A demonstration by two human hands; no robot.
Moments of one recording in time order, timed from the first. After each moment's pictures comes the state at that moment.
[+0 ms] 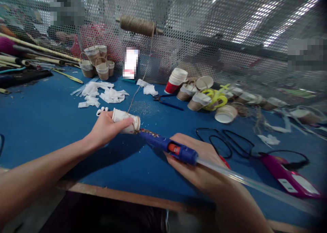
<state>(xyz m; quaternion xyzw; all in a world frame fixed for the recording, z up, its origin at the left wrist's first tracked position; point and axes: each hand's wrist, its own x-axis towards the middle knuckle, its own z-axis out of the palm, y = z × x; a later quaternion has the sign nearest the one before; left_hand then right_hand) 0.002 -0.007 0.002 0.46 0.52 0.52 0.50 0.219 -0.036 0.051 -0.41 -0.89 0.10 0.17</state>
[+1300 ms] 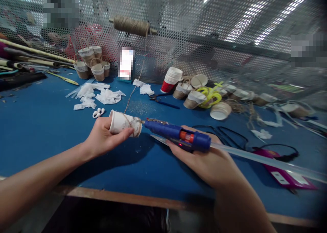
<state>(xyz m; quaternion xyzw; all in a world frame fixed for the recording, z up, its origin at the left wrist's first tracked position) 0.002 -0.021 0.007 0.72 0.40 0.53 0.22 0.229 -0.028 0.039 -0.48 -0.83 0.06 0.27</state>
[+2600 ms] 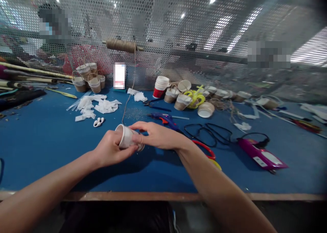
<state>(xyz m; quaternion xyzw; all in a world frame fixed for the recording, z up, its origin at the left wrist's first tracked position) 0.001 -0.024 0.000 0.82 0.36 0.40 0.20 0.173 0.008 0.057 -0.33 -0.86 0.37 0.14</state>
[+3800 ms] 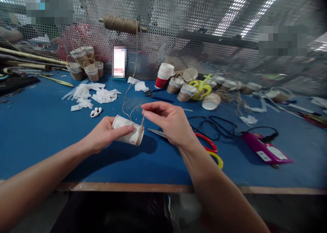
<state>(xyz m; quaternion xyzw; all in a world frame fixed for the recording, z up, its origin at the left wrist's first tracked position) 0.002 -0.021 0.010 0.49 0.40 0.43 0.64 0.179 0.001 0.040 -0.42 -0.67 0.40 0.46</state>
